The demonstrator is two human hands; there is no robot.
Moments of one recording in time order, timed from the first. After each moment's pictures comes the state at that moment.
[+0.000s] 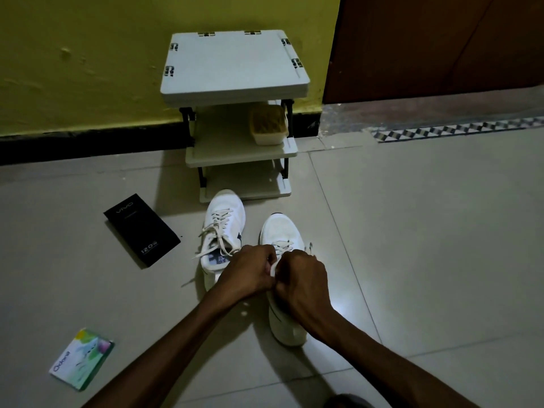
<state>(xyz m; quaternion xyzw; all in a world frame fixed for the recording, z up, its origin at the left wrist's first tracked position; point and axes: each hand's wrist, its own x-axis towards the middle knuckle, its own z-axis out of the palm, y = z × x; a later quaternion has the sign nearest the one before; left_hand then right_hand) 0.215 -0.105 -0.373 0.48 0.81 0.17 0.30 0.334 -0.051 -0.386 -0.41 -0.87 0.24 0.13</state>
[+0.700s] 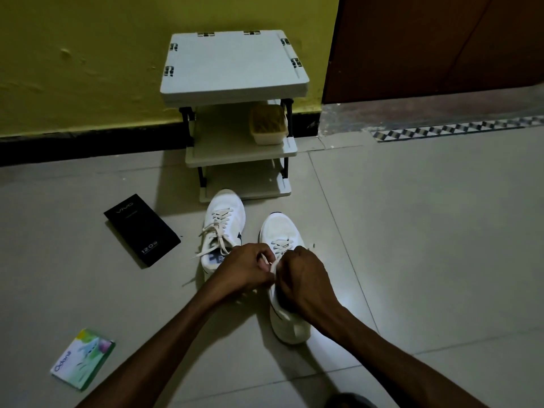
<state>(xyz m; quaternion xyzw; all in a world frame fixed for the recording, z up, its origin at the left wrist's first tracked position) 0.206 -0.112 -0.374 0.42 0.80 0.25 0.36 0.338 -0.043 -0.397 -0.35 -0.91 0.22 0.10</state>
